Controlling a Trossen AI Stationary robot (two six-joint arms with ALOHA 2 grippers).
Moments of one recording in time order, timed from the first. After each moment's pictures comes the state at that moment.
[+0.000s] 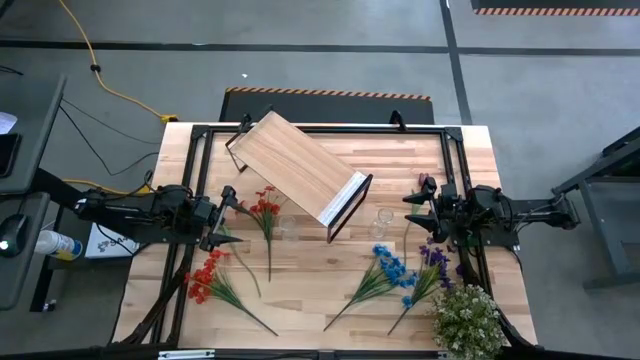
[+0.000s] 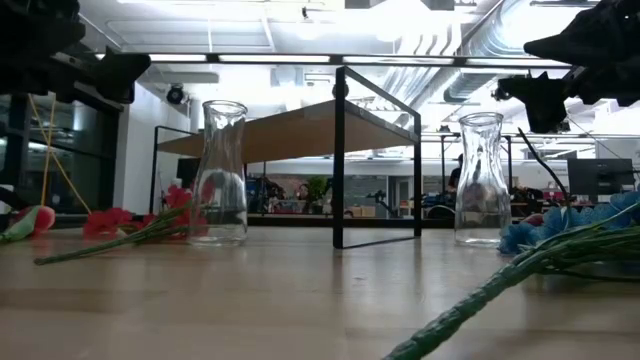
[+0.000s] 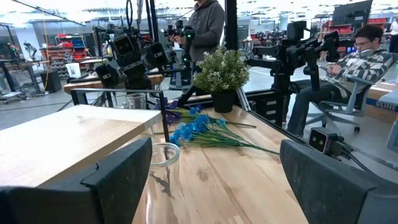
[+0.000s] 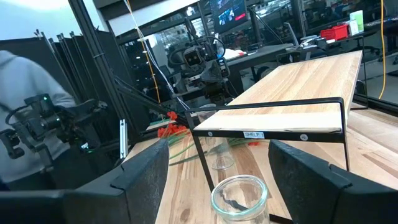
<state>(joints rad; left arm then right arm) -0.09 0.01 0.01 0.05 0.20 0.07 0.03 0.01 0.01 0.09 0.02 0.31</state>
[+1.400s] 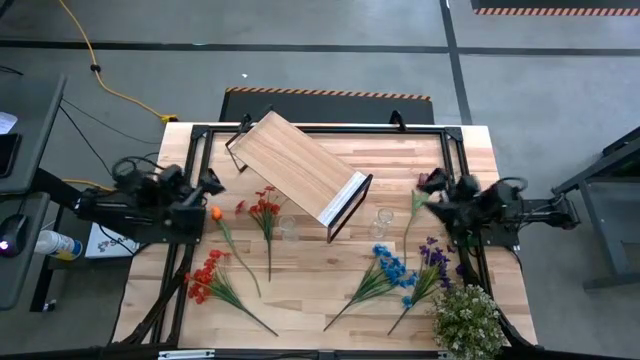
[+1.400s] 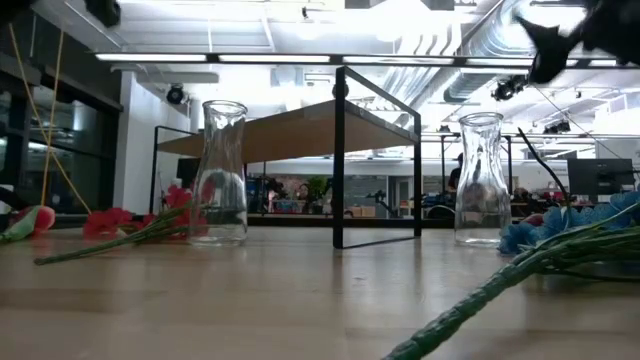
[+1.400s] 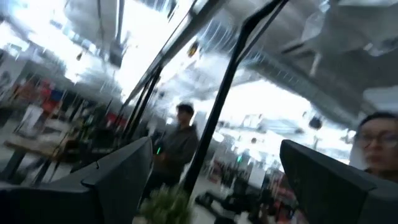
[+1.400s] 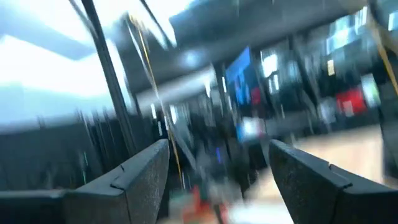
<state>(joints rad) -0.09 0.01 0.24 0.36 0.12 -0.48 0.03 0.01 0.03 0.52 0.06 0.35</state>
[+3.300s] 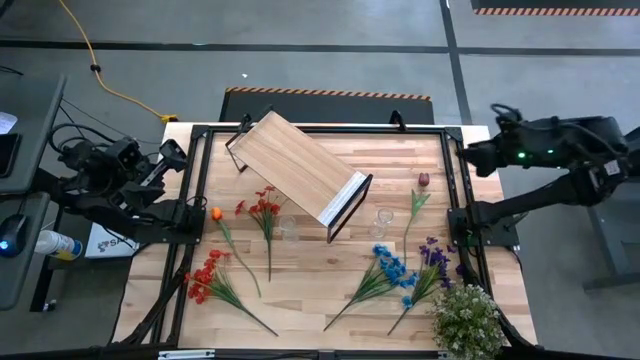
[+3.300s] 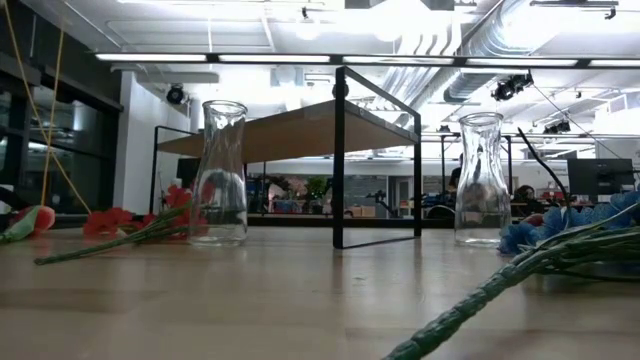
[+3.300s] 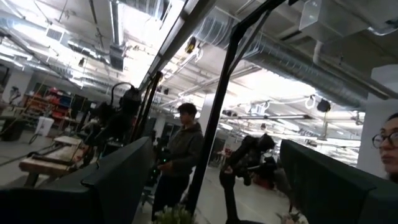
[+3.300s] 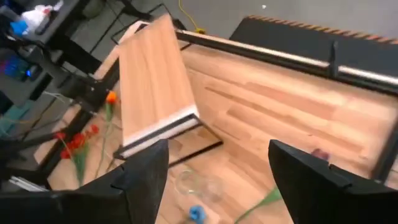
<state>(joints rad) -0.09 0.22 0.74 0.00 0.14 -0.36 0.03 0.90 1.67 -1.53 0.43 1.03</state>
